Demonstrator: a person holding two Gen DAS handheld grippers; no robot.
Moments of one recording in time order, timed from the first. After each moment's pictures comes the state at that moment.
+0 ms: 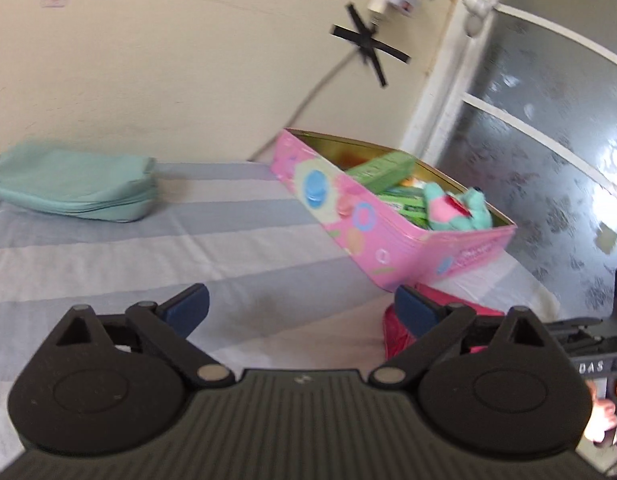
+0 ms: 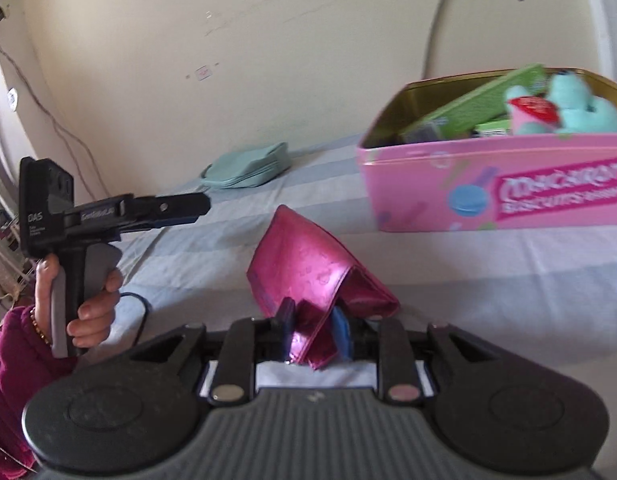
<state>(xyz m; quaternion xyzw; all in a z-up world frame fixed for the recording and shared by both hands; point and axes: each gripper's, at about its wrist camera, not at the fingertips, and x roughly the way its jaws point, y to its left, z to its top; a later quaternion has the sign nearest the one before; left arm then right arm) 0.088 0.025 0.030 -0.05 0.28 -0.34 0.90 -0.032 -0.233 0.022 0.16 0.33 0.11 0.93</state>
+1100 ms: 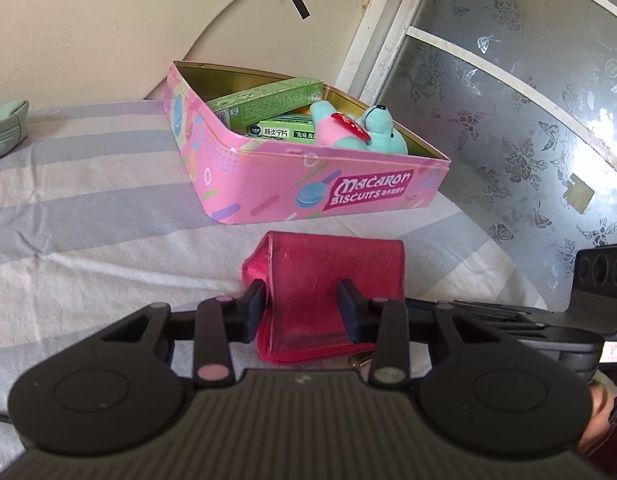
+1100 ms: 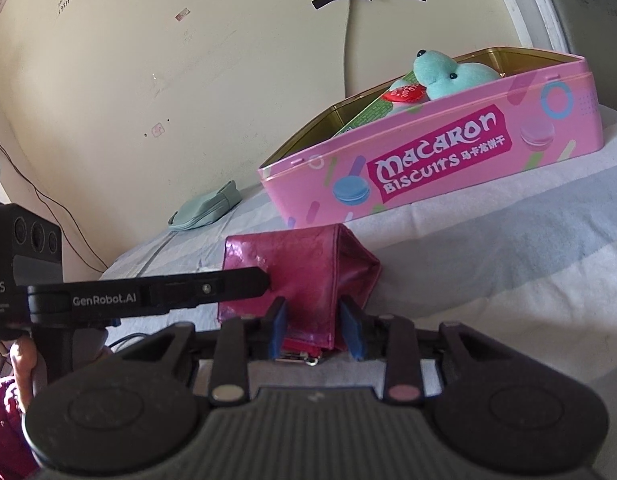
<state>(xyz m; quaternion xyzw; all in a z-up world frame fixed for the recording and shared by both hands) 0.029 -0.086 0.012 -0.04 0.33 -0.35 0.87 -0.058 -0.281 -0.005 0.22 0.29 0.10 0.93</state>
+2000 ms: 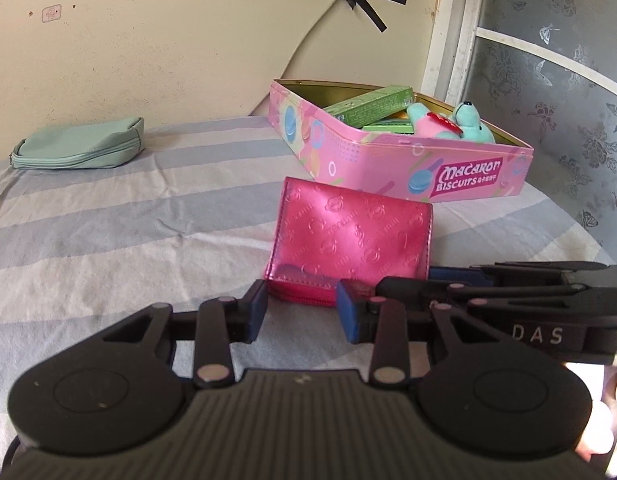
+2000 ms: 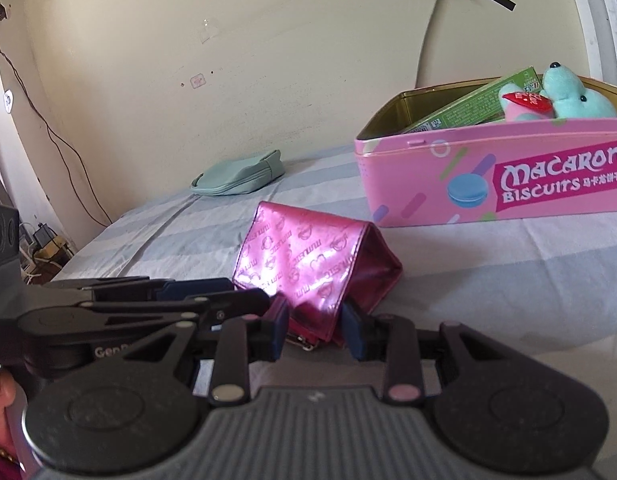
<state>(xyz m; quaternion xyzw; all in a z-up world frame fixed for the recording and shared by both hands) 0.005 -0.046 0.006 0.02 0.30 -0.22 0.93 -0.023 -0.213 -0.004 0.15 0.30 0.13 0.93</state>
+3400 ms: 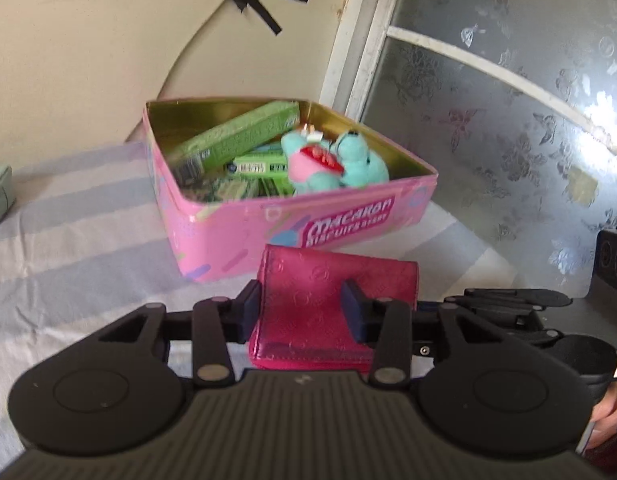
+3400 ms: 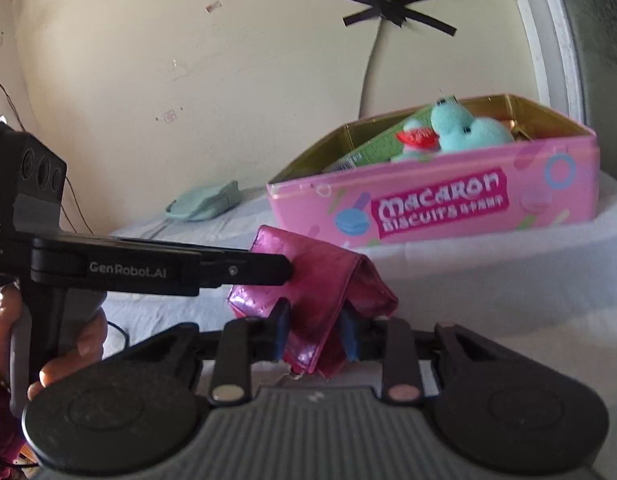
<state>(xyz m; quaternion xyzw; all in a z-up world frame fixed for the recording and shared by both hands) 0.039 -0.122 0.056 0.00 0.31 -0.36 0.88 -0.051 -0.295 0.028 0.14 0.25 0.11 0.95</state>
